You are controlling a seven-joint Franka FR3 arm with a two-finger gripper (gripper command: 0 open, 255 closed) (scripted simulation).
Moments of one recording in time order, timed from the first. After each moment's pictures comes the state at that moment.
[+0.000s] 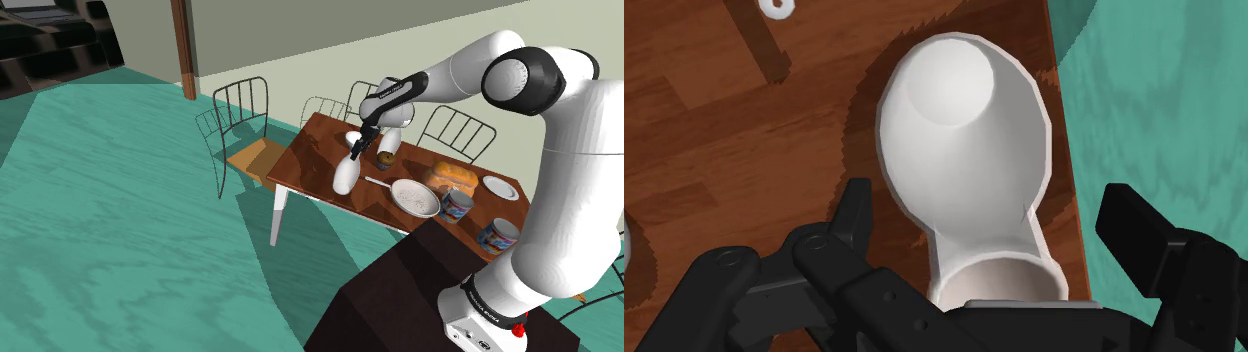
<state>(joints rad) -0.16 0.55 -0.14 -1.91 0.19 2.51 -0.67</state>
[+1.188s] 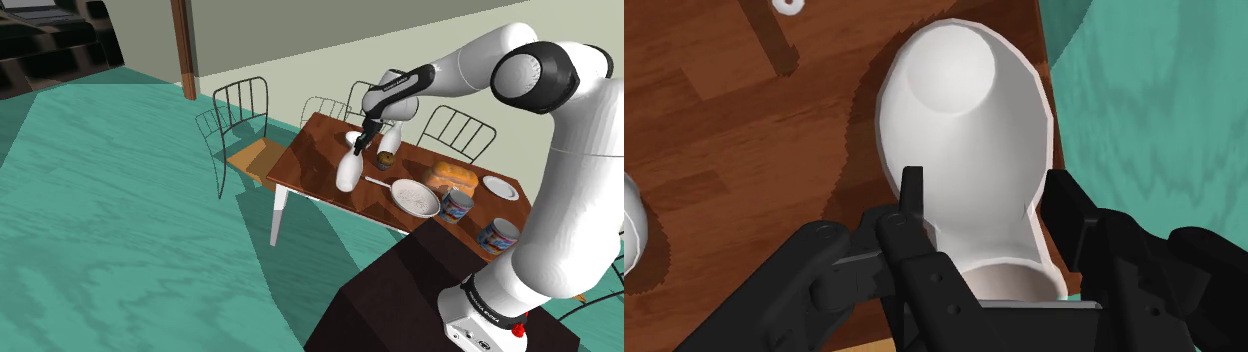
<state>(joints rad) -0.16 0.50 -0.15 -1.91 0.17 2.46 -0.66</state>
